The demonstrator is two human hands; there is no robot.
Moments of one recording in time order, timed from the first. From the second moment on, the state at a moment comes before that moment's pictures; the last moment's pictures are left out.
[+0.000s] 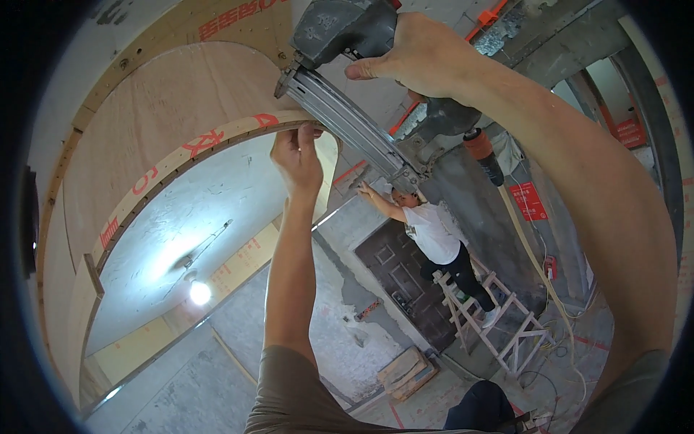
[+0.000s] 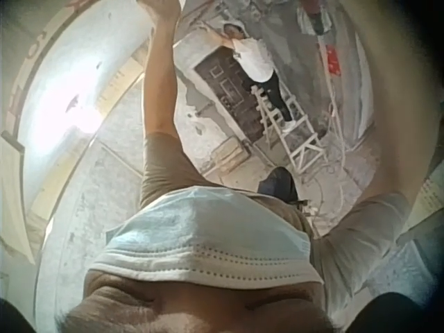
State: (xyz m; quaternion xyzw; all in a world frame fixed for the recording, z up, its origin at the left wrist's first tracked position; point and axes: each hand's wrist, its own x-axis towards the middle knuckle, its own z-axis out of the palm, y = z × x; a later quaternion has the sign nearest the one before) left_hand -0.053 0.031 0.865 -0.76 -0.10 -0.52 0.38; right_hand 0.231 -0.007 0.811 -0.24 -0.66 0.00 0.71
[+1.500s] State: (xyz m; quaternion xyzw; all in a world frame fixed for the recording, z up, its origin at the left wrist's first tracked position) left_hand -0.070 0.068 0.878 -0.75 -0.10 -0.45 0.47; right_hand 0.218 0.043 0.793 -0.21 -0.65 -0.07 0.73
